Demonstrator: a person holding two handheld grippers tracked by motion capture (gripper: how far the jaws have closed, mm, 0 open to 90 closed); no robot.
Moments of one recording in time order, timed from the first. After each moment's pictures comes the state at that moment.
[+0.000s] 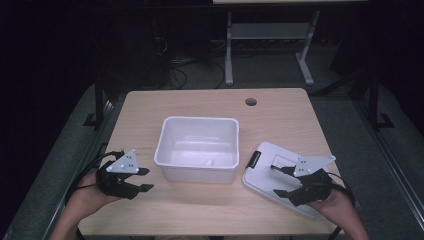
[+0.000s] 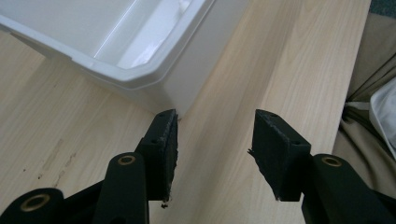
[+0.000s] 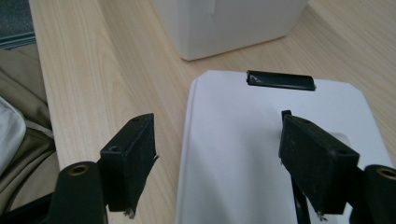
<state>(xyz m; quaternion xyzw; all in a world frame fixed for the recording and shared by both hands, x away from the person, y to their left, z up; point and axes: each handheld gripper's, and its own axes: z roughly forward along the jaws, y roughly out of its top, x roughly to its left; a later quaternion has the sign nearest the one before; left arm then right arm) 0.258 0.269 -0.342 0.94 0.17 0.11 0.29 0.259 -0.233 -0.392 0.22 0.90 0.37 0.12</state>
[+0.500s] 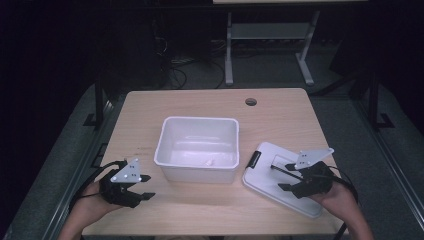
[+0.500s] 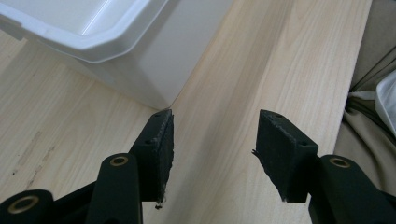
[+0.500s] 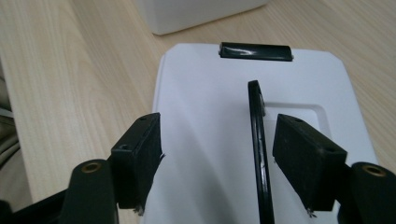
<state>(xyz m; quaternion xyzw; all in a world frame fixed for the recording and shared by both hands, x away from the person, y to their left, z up) 0.249 0.269 -0.366 0.94 0.17 0.11 0.29 0.278 -0.244 -0.399 0.24 0.91 0.33 0.11</state>
